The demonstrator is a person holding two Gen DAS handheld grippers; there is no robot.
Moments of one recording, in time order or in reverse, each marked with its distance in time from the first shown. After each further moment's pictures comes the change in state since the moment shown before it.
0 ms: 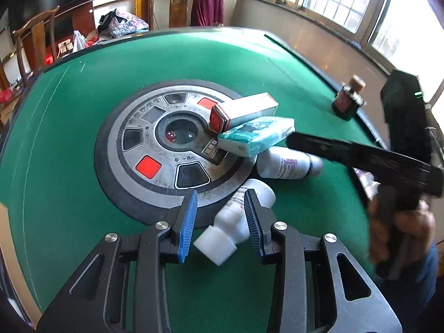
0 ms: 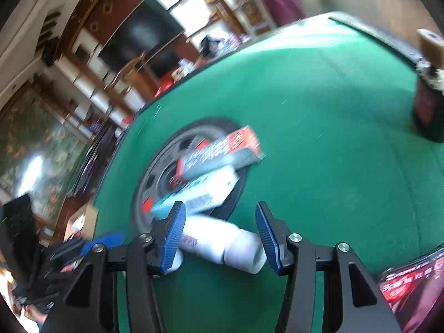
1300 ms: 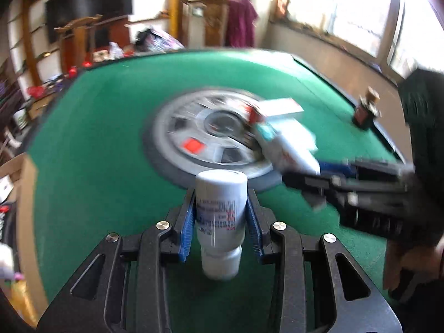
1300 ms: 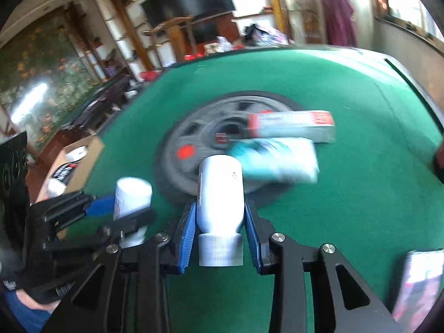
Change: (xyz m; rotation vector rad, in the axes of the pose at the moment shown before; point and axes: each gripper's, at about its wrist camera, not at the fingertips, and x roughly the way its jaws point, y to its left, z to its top) left arm -0.037 0.018 -0.056 -0.111 -0.192 0.160; right arm 0.015 0.093 -0.048 -0.359 0.031 -0.061
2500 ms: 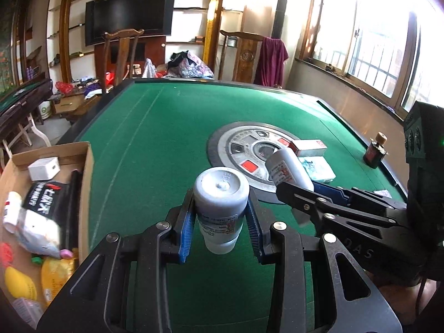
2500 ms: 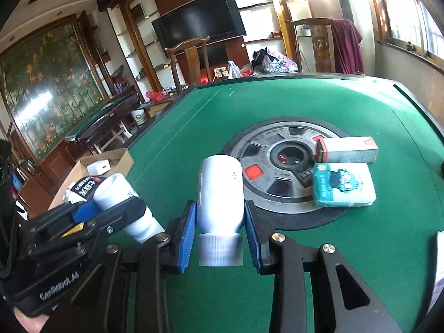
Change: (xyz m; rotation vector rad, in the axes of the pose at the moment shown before) left arm -0.064 0.054 -0.021 -0.121 -0.158 0.069; right arm 0.006 0.084 0.001 0.014 -0.140 -0.041
